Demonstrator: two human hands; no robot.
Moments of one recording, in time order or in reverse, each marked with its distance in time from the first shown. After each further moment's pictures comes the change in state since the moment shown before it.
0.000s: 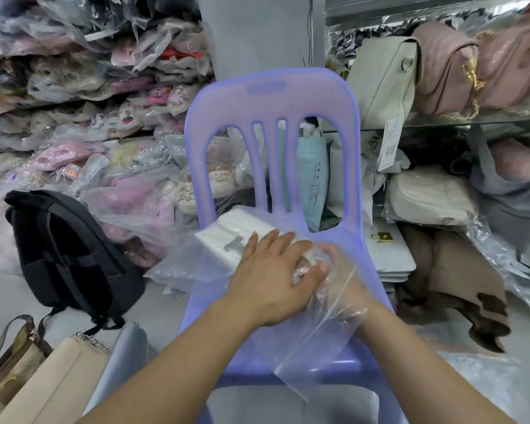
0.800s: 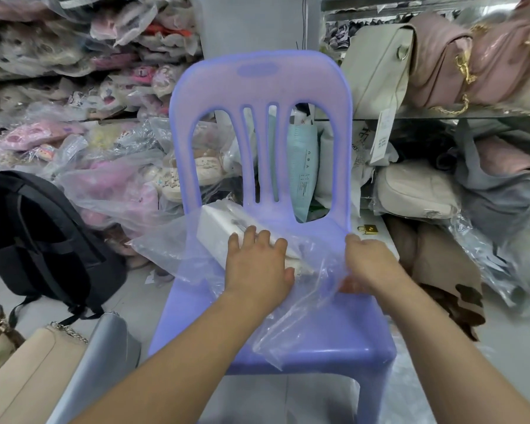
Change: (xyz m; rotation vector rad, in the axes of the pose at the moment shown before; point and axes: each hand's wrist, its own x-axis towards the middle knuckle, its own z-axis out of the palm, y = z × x) left_hand 0.013 0.003 0.028 0.348 -0.011 -0.137; right_hand -0.003 -0.044 -0.042 -0.487 0.362 0.472
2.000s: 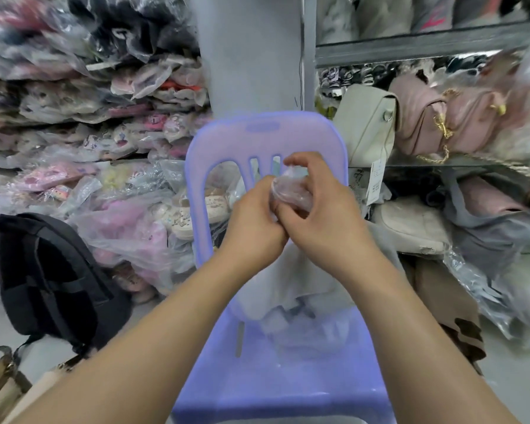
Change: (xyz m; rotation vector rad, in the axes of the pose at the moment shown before) left_hand 0.036 -0.033 -0.118 -1.015 0.429 0.093; right_hand -0.091 -0.132 -0.002 0.001 0.154 -1.049
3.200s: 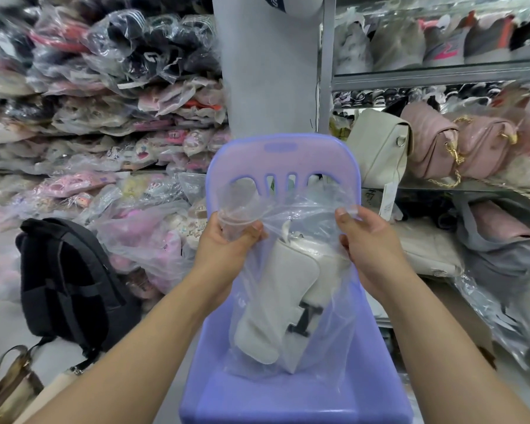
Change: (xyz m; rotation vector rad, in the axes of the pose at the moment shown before) left_hand -0.022 -0.034 -0.041 -0.641 0.233 -0.335; right_hand 0.010 0.051 -0.006 0.618 0.181 0.582
